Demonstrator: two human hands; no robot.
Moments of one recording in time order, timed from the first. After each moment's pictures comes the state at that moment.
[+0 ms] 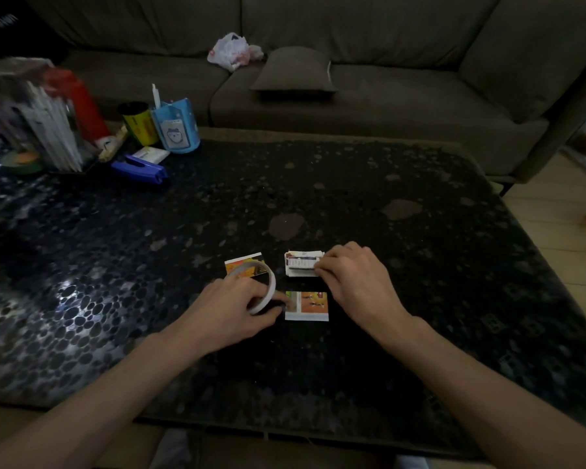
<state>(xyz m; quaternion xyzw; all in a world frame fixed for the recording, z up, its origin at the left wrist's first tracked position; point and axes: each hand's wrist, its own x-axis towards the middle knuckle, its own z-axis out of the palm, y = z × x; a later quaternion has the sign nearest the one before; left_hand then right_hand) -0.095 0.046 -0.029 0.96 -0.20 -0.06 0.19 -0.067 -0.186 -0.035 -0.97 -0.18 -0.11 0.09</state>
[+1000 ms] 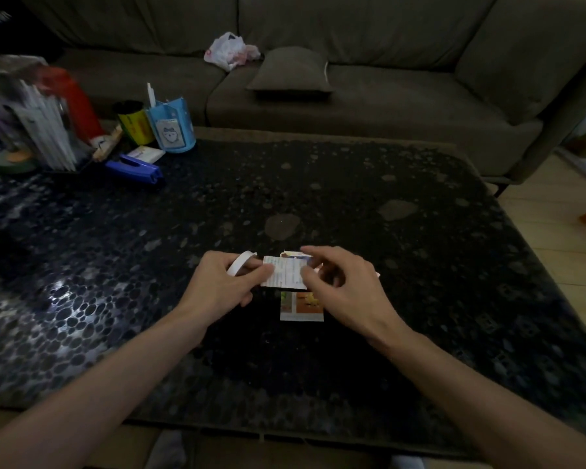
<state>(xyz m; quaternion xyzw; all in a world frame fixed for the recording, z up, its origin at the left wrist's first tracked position) -0.078 0.041 -0.035 0.80 0.07 -0.07 0.60 -0.088 -0.183 -0.024 -0.90 -0.11 -0.04 0.41</state>
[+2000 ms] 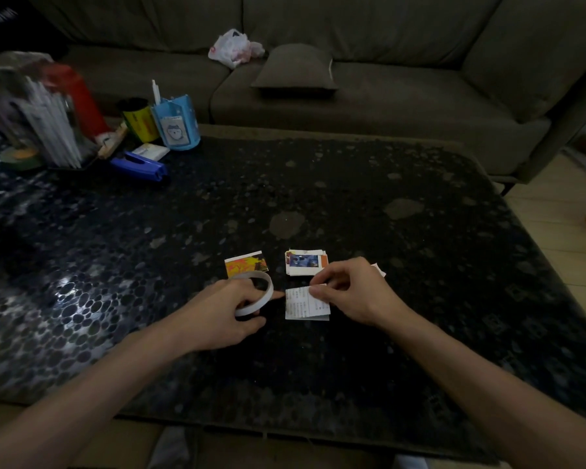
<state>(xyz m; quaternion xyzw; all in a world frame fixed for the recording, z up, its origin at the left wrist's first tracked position) -0.098 0.059 -0.024 0.94 -0.20 -0.13 0.22 -0.073 -0.189 -0.029 -0.91 -0.03 0.15 0.38</state>
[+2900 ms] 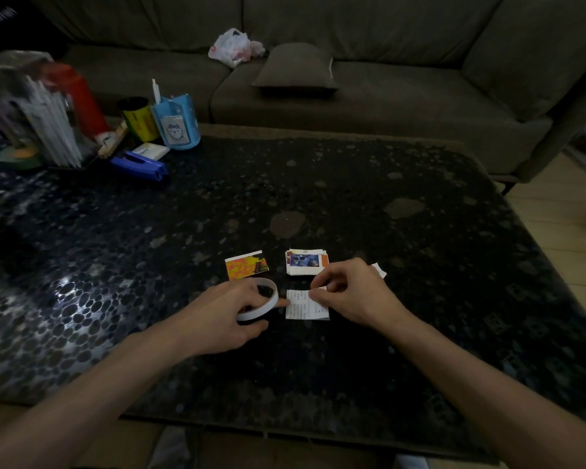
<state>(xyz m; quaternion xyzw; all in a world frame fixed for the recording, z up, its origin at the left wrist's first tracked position) -0.099 0.062 -0.030 0.93 -0.25 -0.14 0.22 -0.077 -0.184 -0.026 -0.93 -0.02 0.14 0.34</state>
